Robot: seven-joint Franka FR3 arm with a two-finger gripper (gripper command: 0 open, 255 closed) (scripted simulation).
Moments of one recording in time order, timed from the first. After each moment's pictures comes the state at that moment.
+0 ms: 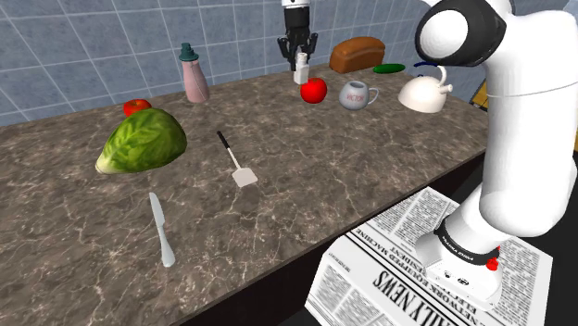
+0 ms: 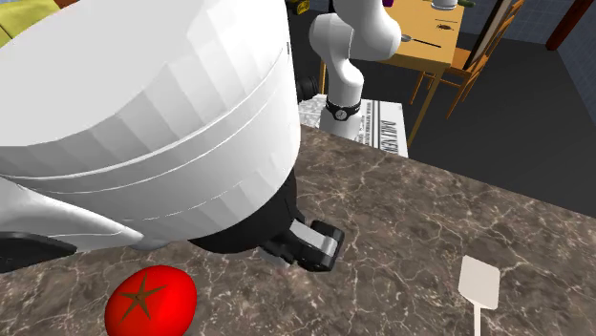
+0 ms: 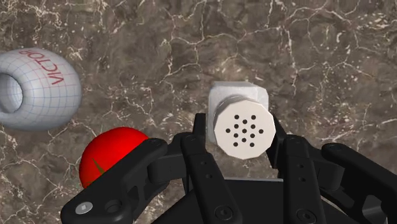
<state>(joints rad) -0.08 0.57 0.01 -1.02 0.02 1.38 0.17</state>
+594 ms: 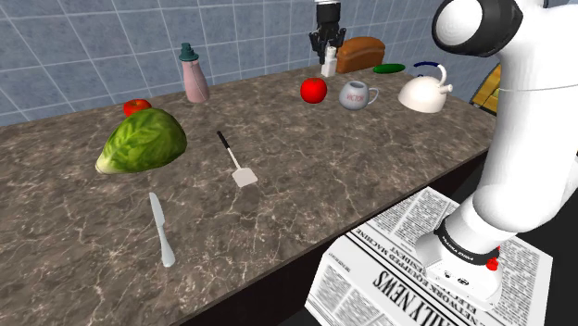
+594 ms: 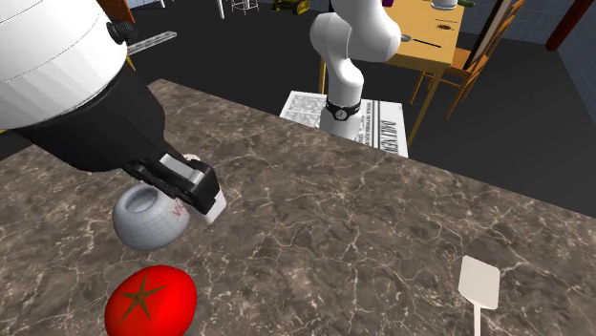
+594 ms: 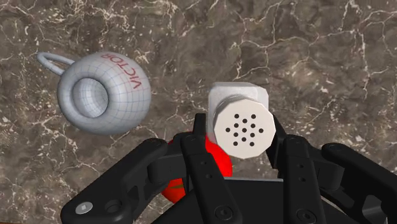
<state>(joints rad) -0.21 0.50 -0.04 -1.13 0.00 1.41 0.00</state>
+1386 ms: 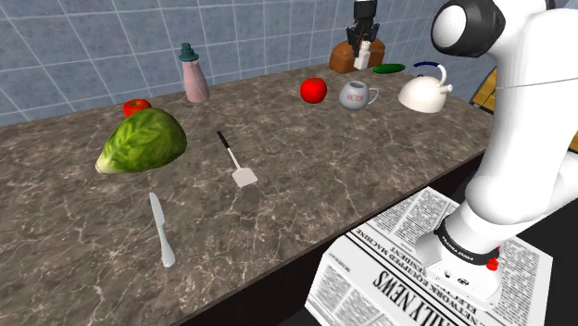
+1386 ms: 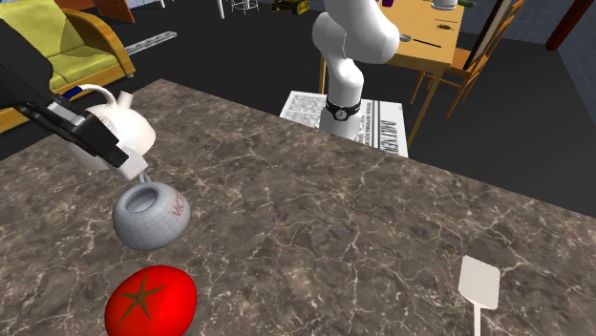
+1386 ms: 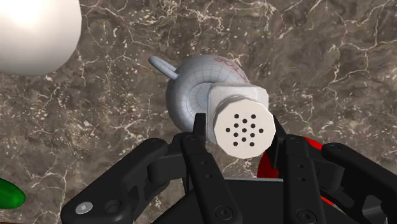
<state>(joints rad) -0.40 0.58 -0.10 -1.01 -0.01 1.37 -0.25</state>
